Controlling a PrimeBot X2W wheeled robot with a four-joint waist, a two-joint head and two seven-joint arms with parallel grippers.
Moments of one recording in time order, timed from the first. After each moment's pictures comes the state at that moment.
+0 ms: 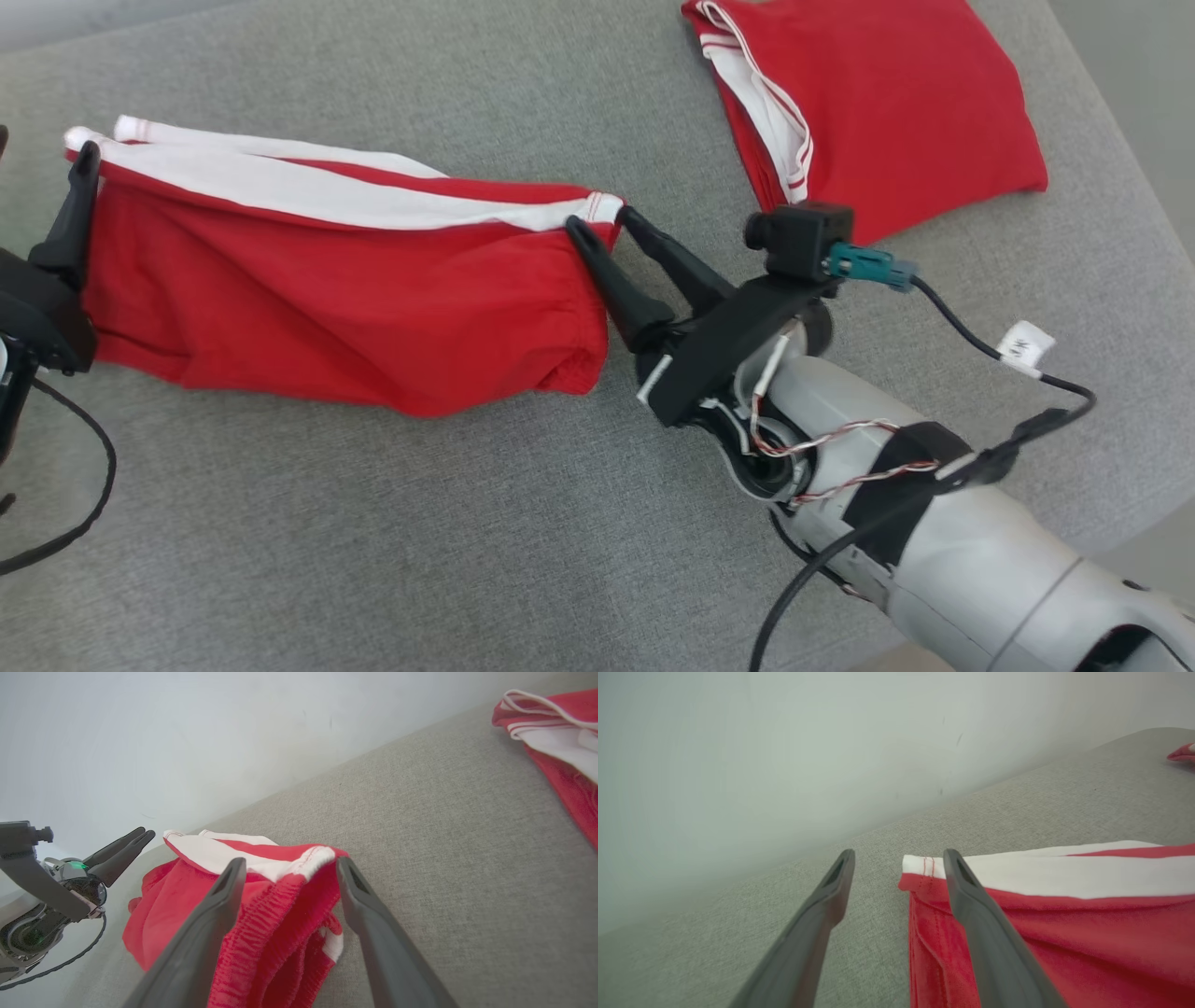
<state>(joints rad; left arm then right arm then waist) -1.05 0.53 -0.47 0.78 -0.45 -0.13 -0.19 -0.99 -0.18 1.12 0.59 1.22 0.13 -0.26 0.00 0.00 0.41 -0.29</state>
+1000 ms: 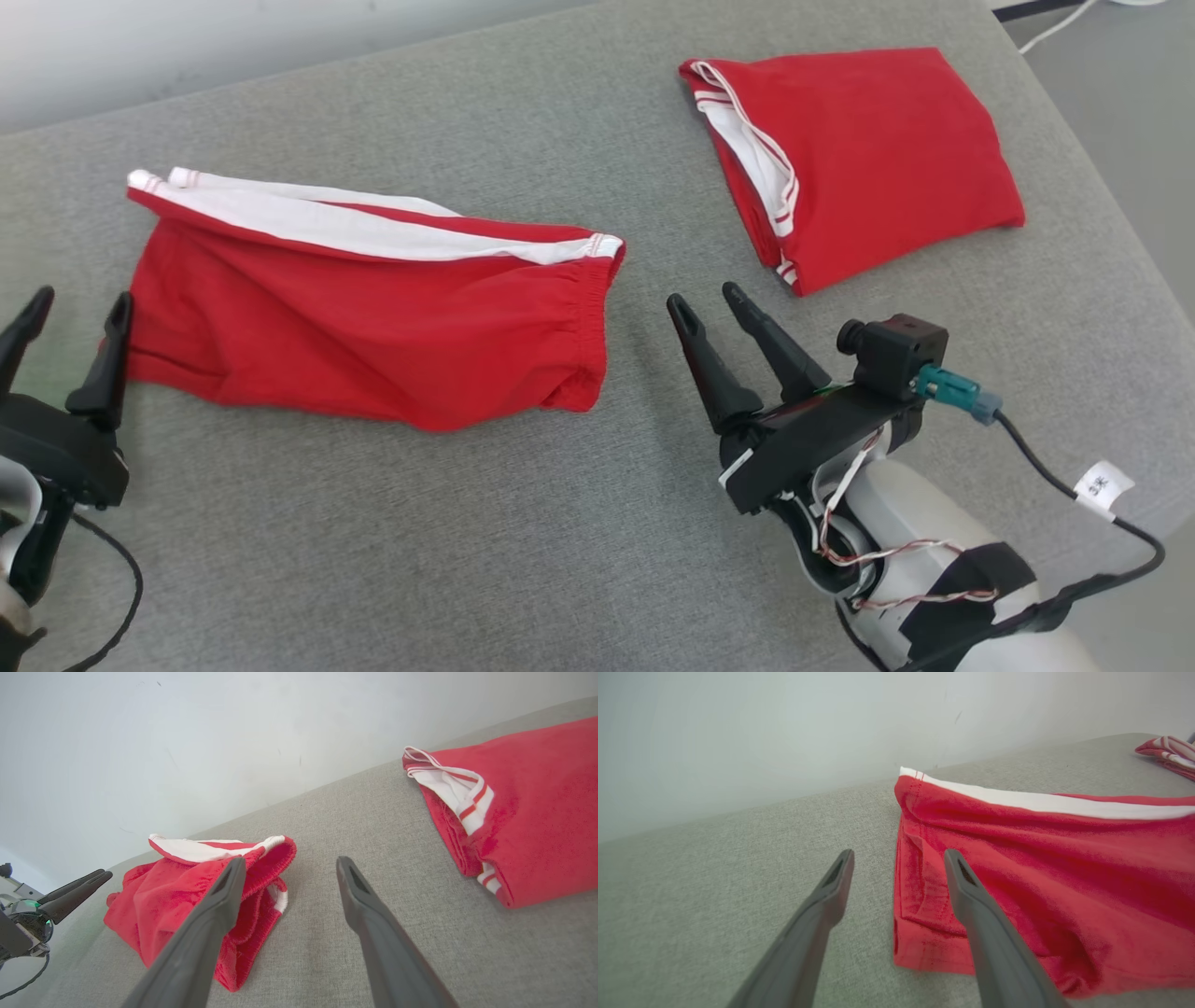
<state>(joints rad) -0.78 0.56 -0.43 0.66 -0.58 -0.12 -0.22 -0.67 -0.24 0.81 0.43 0.84 0.13 -0.26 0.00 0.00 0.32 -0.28</state>
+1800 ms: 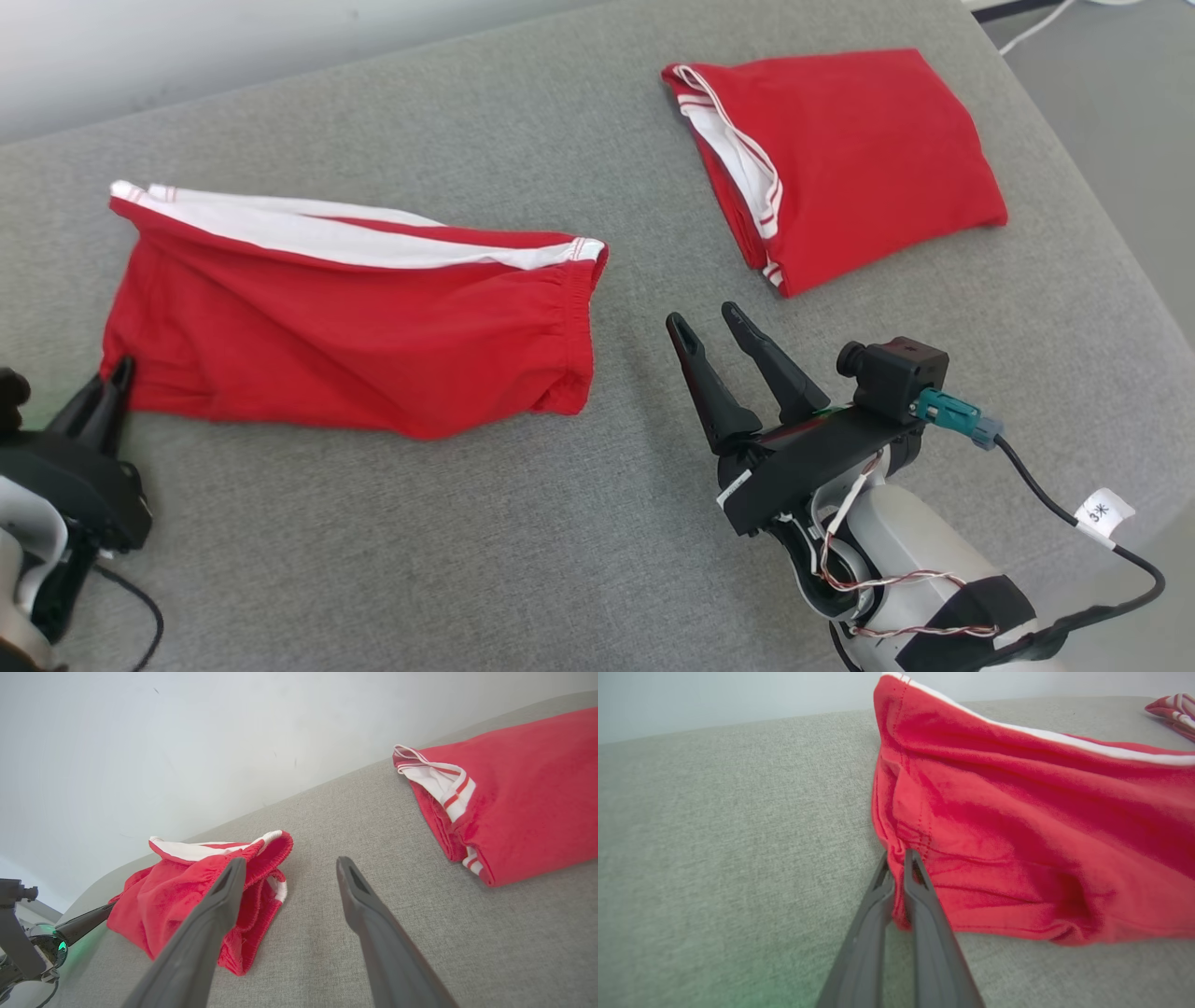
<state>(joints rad) -0.73 0.54 -0.46 0.68 -0.67 -0.12 -0.10 -0.57 -0.19 0.70 0.35 0.75 0.13 -0.21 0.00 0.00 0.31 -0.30</state>
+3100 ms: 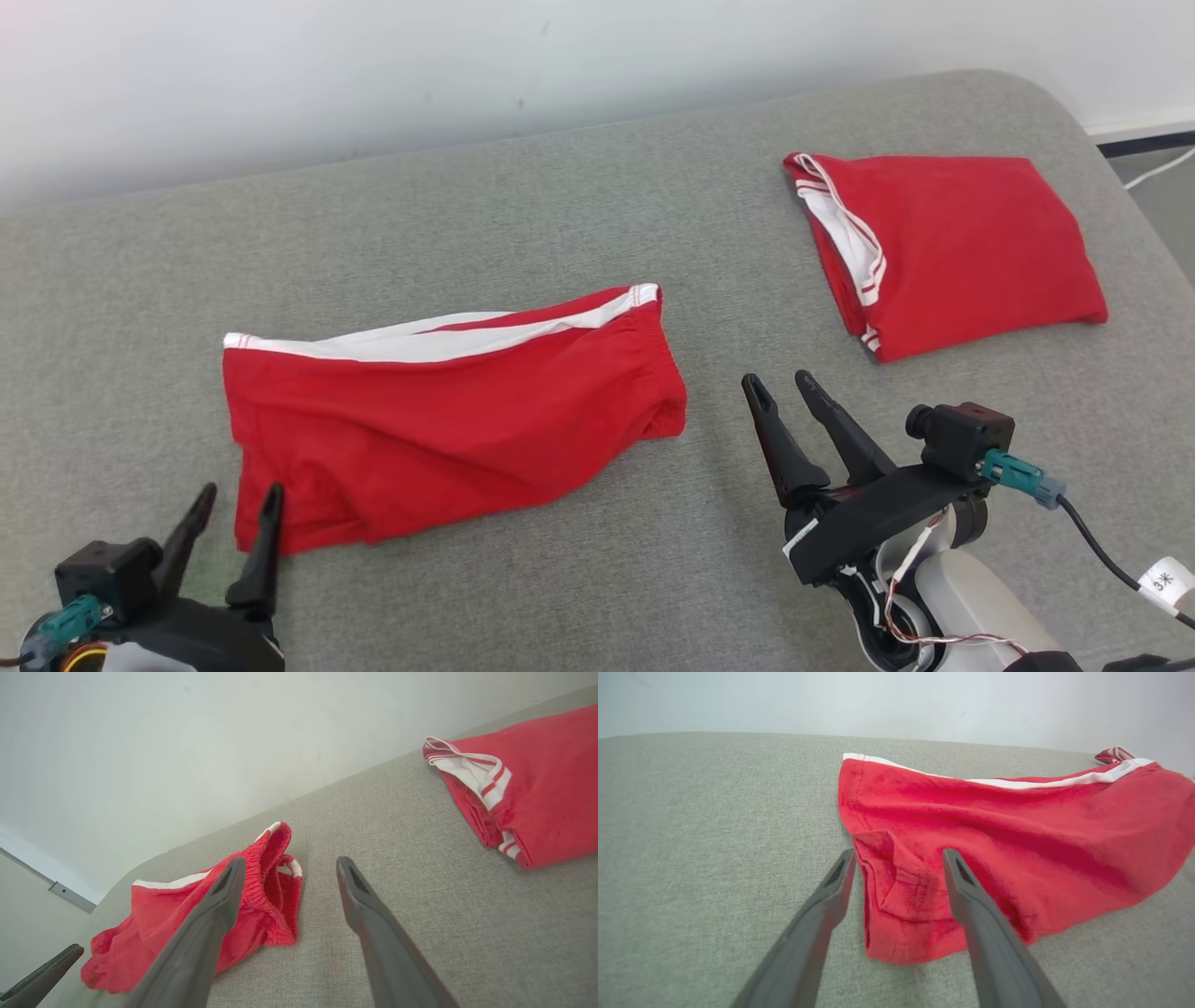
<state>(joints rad) -0.33 0.47 -0.45 0.29 -0.69 0.09 -0.24 -0.40 -0.22 0.54 0.28 0.71 0.13 -0.12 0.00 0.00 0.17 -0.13</state>
